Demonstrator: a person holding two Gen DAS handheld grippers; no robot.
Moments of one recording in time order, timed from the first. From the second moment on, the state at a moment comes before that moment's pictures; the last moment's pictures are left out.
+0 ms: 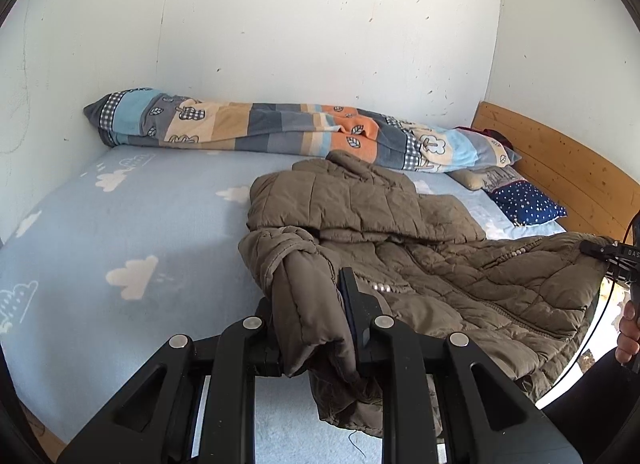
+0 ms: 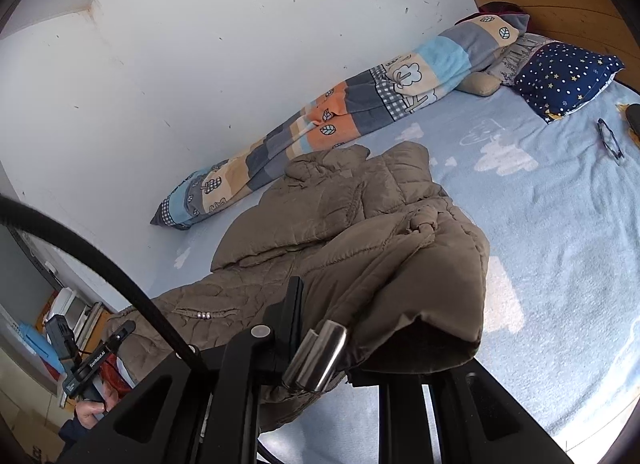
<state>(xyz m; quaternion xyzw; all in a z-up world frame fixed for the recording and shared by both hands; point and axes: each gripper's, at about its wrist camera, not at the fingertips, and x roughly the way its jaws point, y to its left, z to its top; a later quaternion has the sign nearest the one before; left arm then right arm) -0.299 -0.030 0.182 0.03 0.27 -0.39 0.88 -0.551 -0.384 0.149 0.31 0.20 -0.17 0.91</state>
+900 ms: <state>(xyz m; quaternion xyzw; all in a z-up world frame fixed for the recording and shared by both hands) -0.246 -0.067 0.244 0.02 0.22 -0.39 0.89 -0.491 -0.407 0.227 0.23 0.18 -0.18 0.94</state>
